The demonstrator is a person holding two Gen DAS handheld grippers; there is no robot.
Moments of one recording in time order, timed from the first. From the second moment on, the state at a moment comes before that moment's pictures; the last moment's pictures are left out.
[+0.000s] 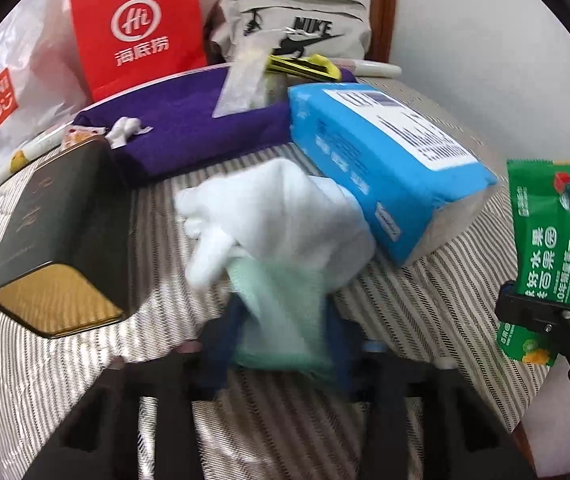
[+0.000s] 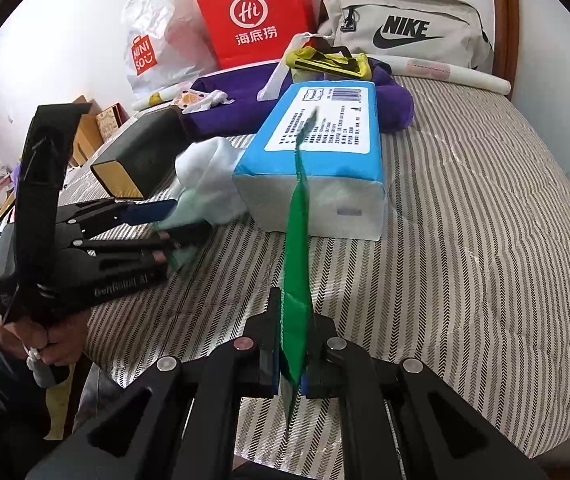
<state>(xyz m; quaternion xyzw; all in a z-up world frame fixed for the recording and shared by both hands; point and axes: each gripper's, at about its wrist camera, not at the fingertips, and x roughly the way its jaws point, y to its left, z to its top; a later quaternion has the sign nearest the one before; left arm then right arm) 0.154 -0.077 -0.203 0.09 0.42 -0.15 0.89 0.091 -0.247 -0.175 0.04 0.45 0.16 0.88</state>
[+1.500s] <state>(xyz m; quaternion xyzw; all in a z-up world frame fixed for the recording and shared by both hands) 0.087 0.031 -0.076 -0.05 0.34 -0.15 0.93 0.081 -0.217 -0.095 0.01 0.40 0.18 0.90</state>
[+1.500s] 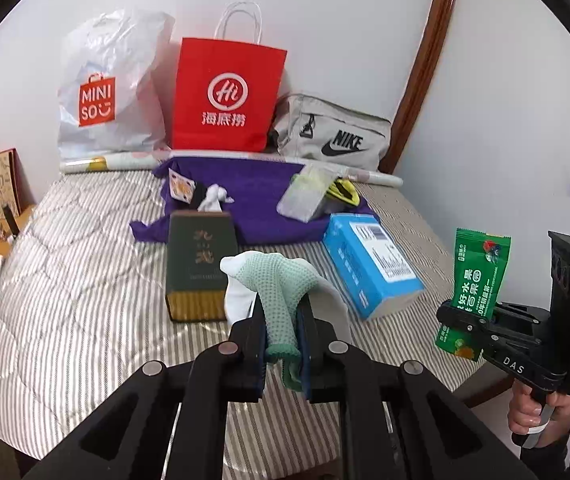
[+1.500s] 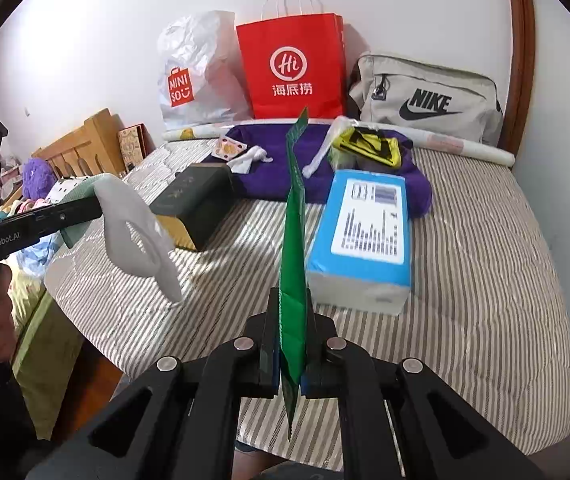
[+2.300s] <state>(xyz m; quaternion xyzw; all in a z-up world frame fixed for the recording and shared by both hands) 0.159 0.044 -0.038 -0.06 0.33 -0.13 0.93 0.174 -0.208 -0.059 0.00 0.40 0.19 0.89</state>
